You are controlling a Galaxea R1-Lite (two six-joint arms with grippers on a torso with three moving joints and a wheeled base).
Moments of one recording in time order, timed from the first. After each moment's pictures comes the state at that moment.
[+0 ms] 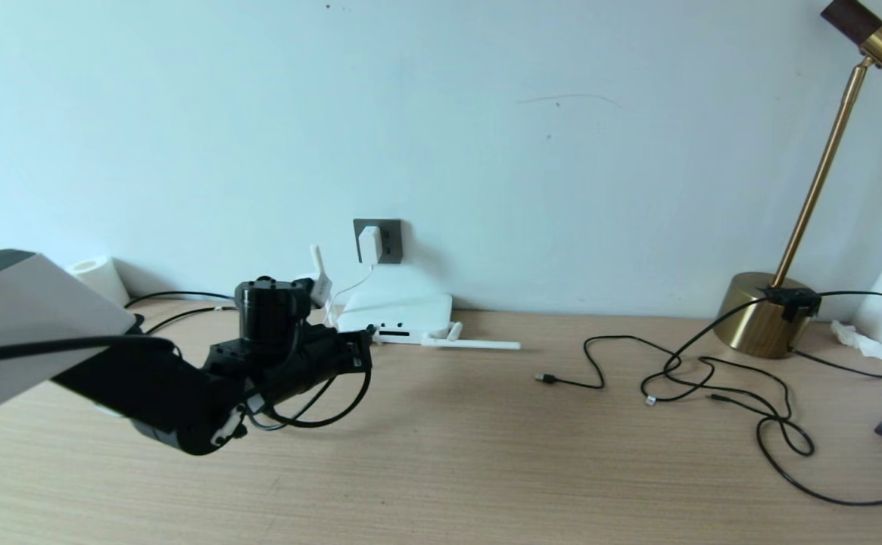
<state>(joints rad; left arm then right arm) -0.35 2.02 -0.87 -0.78 -0.01 -0.25 0.01 0.00 -0.17 0.43 0.05 -0.10</state>
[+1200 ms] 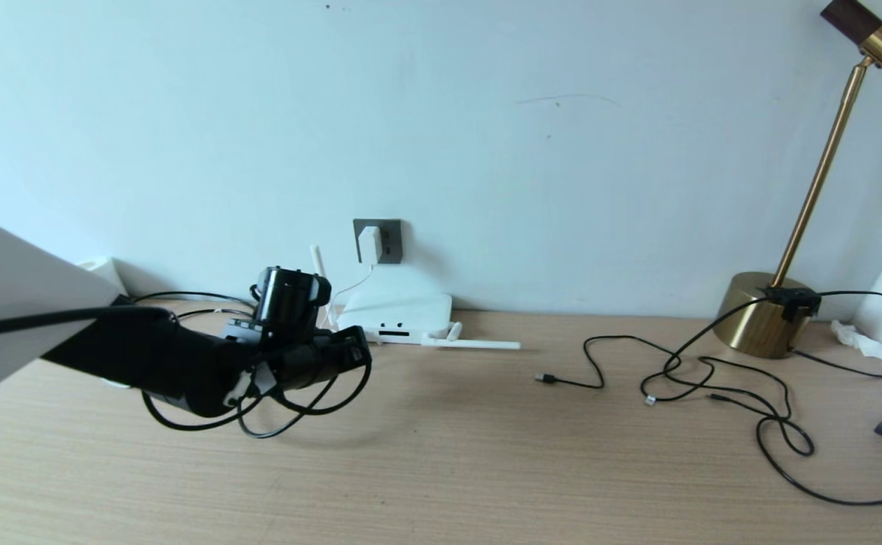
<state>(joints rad) -0.37 2.00 -1.03 -0.39 0.14 -0.52 0.01 0.00 -0.17 0.43 0.05 -0.10</state>
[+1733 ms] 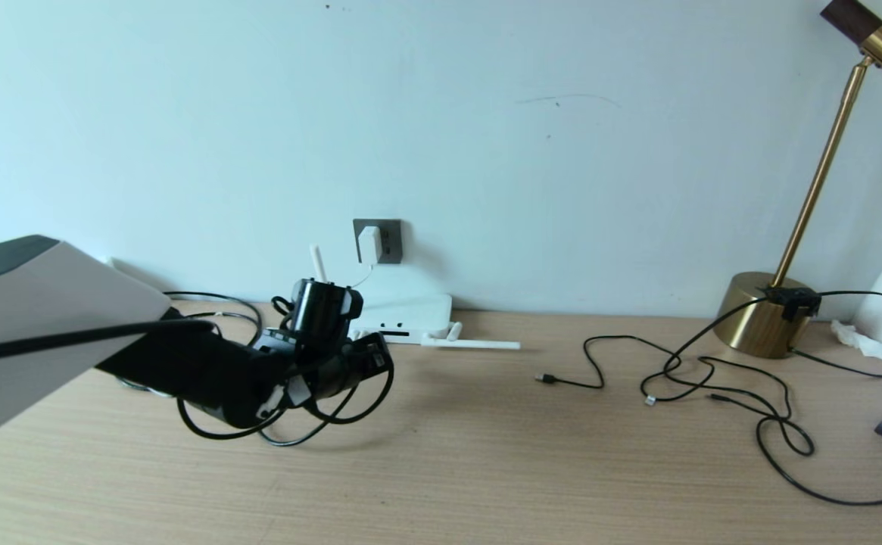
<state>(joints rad) -0.45 2.06 -1.05 -0.43 0.23 -0.60 0.01 0.00 -0.17 0.43 0.05 -0.10</state>
